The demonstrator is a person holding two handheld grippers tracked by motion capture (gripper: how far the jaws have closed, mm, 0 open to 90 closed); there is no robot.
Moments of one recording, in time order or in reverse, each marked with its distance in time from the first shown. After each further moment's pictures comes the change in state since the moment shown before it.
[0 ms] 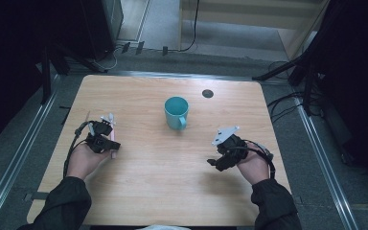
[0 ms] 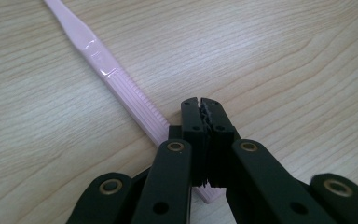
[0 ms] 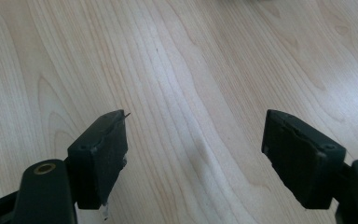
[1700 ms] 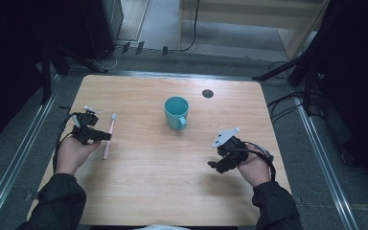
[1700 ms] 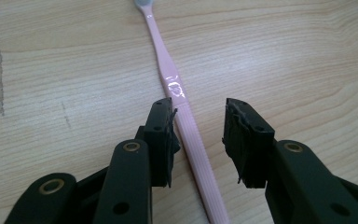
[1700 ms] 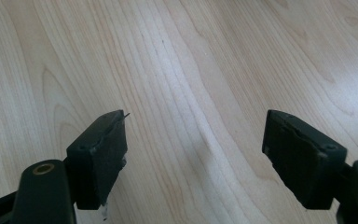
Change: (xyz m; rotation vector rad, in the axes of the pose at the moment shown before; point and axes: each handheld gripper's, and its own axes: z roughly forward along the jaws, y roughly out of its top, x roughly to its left) left arm 0.031 0.010 -0.026 -0.080 0.063 -0.120; right arm 0.004 -0.005 0.000 0.020 0.003 0.004
